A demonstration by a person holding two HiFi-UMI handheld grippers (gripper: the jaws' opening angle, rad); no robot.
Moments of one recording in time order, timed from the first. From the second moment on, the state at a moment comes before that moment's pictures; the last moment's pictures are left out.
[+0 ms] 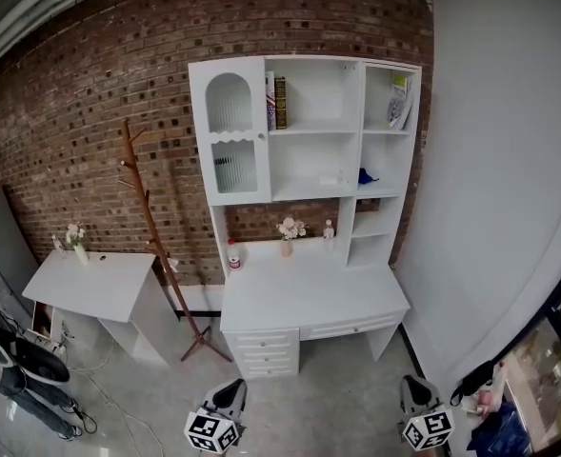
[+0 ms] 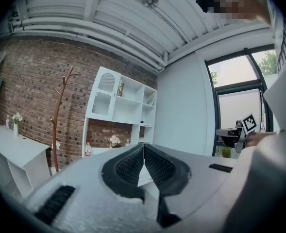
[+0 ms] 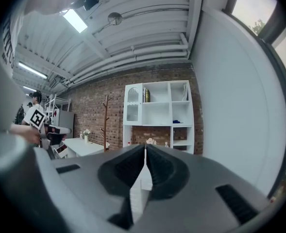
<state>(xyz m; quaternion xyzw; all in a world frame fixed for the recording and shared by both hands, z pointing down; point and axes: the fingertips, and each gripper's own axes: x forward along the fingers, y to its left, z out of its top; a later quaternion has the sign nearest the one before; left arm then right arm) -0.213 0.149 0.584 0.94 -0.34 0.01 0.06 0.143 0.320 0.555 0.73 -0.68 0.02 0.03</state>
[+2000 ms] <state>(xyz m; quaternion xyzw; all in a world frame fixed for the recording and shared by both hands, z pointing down) -0.130 -0.031 0.615 0.95 -0.31 0.03 0.08 0.190 0.141 0.582 0.74 -0.67 0.05 0.05</state>
